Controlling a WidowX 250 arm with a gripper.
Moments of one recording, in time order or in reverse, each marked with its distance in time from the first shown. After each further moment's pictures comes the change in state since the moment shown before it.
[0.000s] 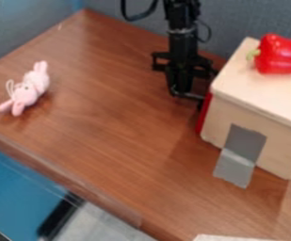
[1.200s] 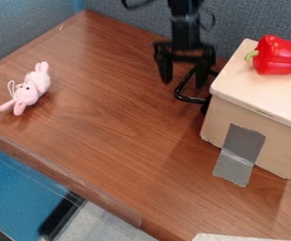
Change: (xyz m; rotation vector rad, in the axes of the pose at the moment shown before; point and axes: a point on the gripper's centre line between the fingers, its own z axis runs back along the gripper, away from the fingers) arm 0.000 0.004 0.030 0.007 -0.047 0.106
